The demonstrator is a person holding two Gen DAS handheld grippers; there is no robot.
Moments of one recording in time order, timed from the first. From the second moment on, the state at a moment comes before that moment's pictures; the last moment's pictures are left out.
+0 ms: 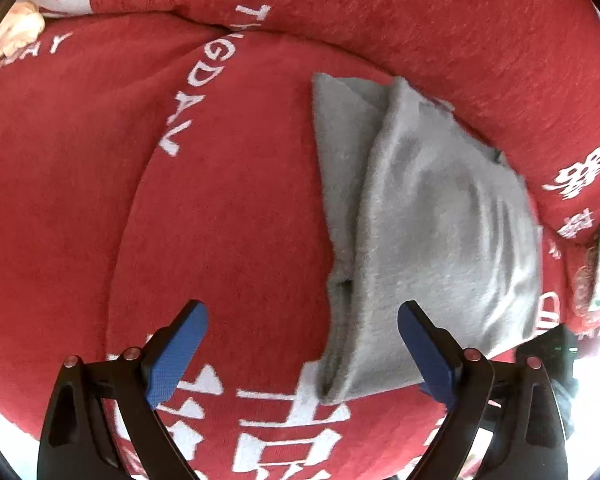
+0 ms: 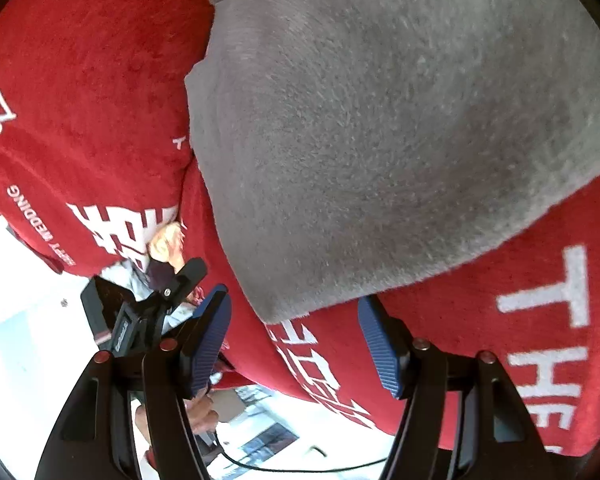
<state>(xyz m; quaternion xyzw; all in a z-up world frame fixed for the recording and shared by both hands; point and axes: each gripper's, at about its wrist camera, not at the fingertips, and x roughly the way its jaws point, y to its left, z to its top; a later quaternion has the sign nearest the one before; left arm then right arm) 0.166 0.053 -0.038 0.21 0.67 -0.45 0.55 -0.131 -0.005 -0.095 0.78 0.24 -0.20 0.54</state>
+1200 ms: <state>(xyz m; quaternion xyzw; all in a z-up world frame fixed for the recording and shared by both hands) 0.147 -0.043 -0.080 0.03 0.75 -0.55 0.37 -0.105 -0.044 -0.064 0.80 0.11 -0.14 0.58</state>
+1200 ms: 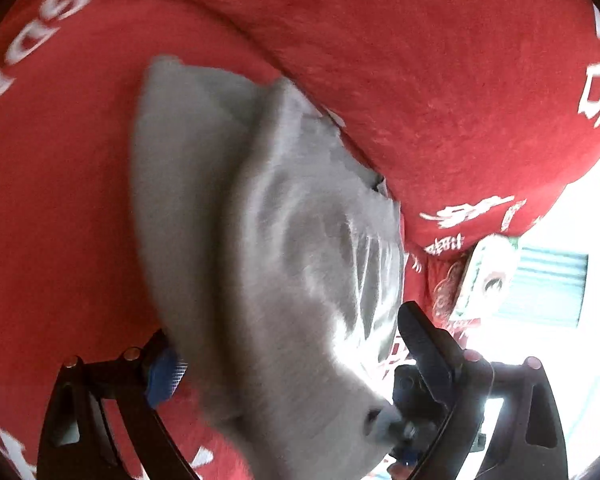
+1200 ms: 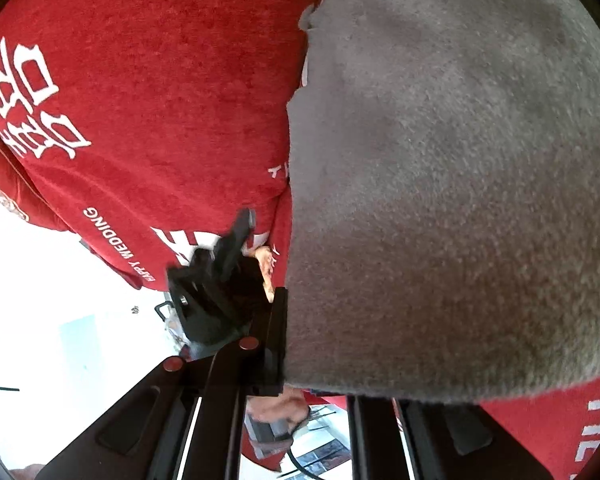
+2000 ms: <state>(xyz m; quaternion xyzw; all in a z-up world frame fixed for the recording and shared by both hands) 0.096 -0.075 -0.075 0.22 0.68 -0.52 0.47 -0.167 -0.087 -0.022 0.59 0.39 -0.32 0.63</state>
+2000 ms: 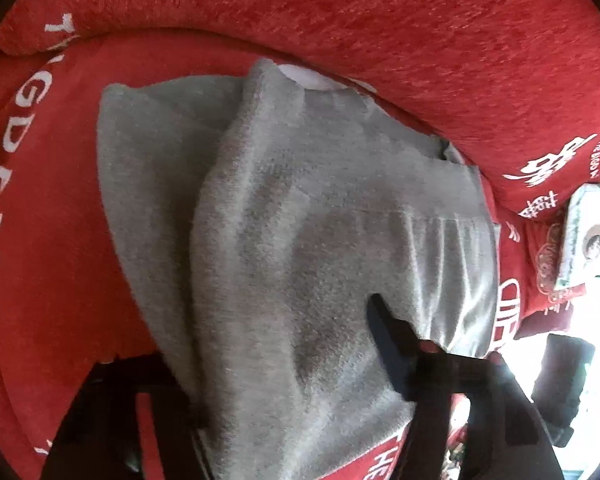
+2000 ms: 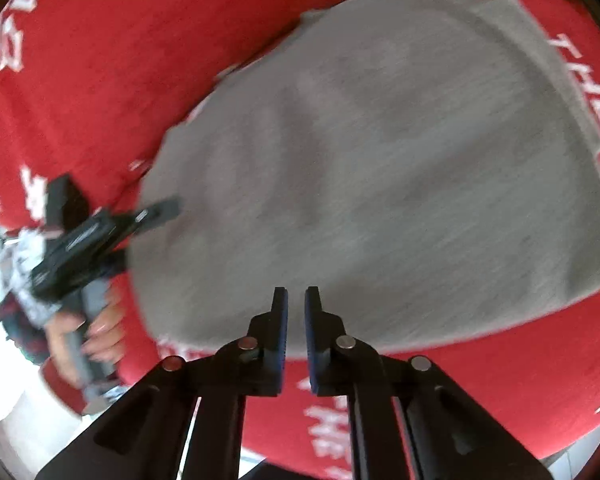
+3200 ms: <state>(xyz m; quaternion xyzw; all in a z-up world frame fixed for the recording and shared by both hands) -0.214 -0.190 -0.009 0.42 0.50 -0.59 0.47 -0.289 -0.060 -0.106 0.80 0.14 -0.22 0.53</state>
